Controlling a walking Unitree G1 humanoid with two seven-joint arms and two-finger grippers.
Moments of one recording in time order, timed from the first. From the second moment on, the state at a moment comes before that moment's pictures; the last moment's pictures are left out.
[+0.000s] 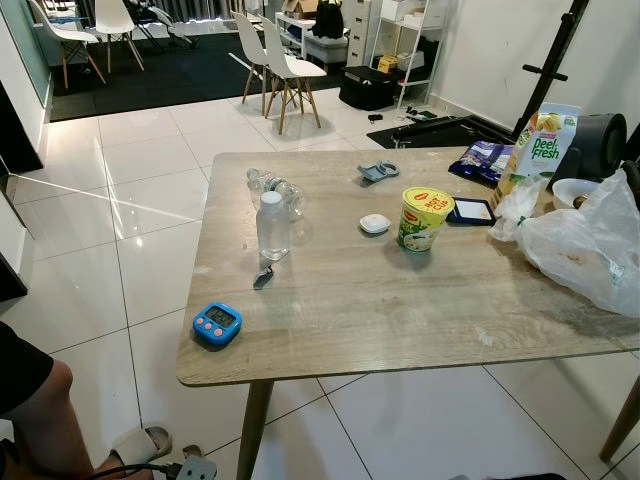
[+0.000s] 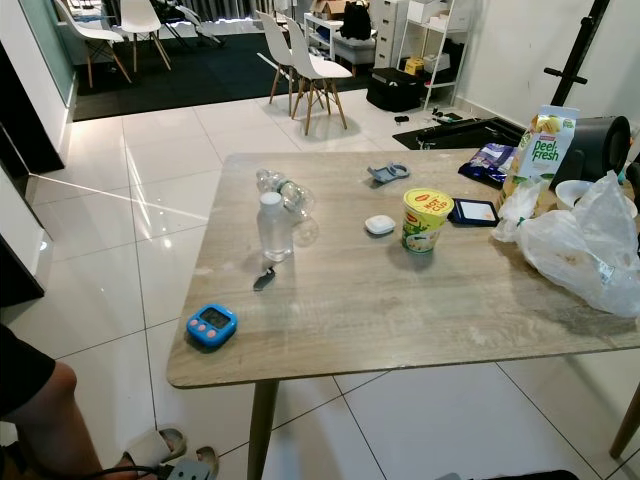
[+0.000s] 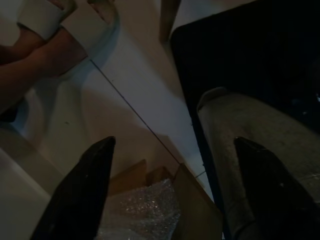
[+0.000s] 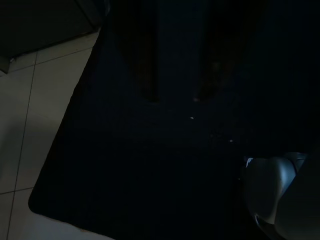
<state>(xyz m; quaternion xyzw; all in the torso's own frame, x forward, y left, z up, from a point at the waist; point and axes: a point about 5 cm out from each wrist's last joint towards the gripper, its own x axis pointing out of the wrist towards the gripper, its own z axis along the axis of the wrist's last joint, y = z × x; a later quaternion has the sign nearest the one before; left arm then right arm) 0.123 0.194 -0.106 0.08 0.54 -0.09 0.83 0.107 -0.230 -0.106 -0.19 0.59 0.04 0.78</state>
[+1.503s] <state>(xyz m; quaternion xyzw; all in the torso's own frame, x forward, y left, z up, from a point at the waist) 0.118 0.195 -0.108 0.08 0.55 -0.08 0.83 0.102 -0.233 -0.107 -0.20 0.60 0.03 0.77</state>
